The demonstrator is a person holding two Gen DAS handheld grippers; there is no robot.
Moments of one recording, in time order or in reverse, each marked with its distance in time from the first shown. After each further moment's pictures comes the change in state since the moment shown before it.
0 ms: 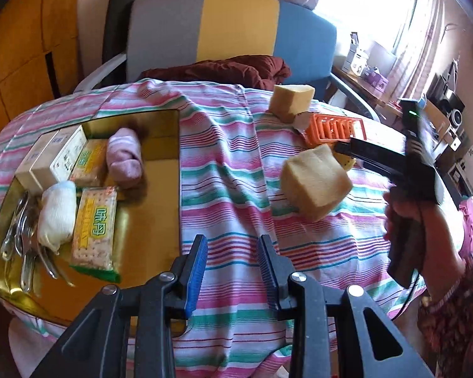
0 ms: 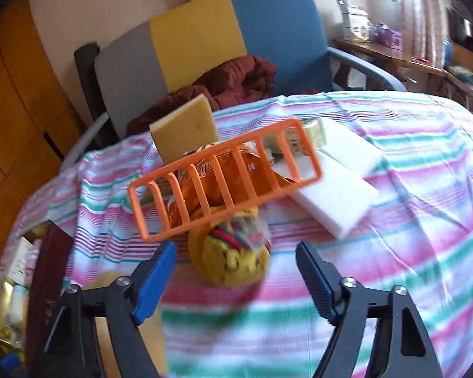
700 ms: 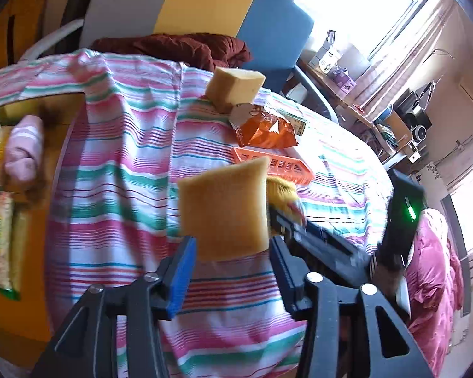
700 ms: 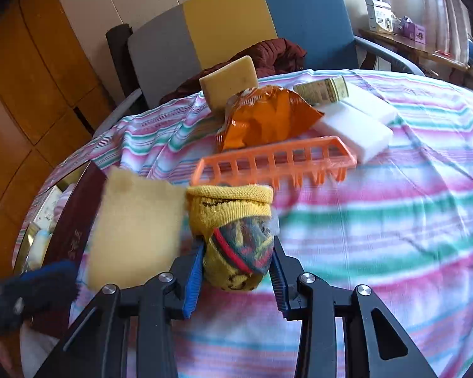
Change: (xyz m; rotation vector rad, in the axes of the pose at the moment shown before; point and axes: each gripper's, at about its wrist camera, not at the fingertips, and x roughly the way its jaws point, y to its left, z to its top) left arm 0.056 -0.055 0.040 -0.108 0.123 -0.284; right arm -0.048 0.003 -0.075 -0.027 0.027 0.141
